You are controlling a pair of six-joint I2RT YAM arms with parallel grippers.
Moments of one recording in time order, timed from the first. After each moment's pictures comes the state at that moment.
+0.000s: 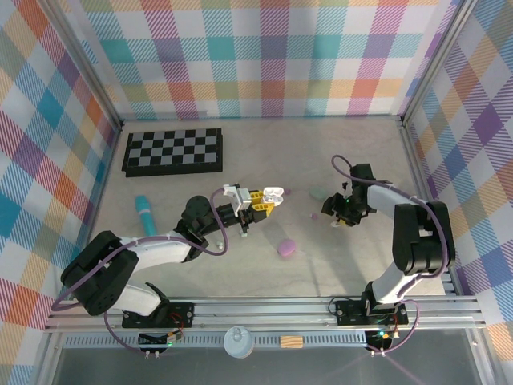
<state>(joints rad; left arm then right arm) -0.68 1.40 0.49 1.03 0.54 -0.02 0.08 1.63 0.87 -0.57 -0.34 0.44</state>
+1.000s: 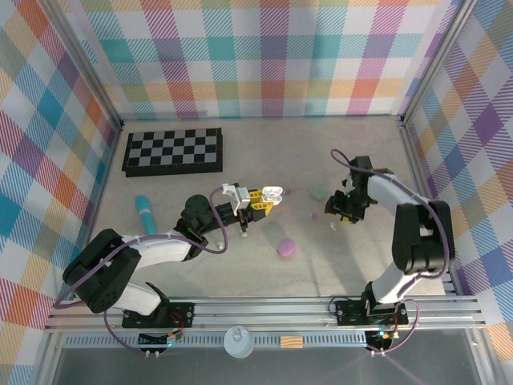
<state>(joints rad) -0.66 1.42 0.49 1.05 0.57 -0.03 0.09 1.66 1.05 -0.84 -0.29 0.35</state>
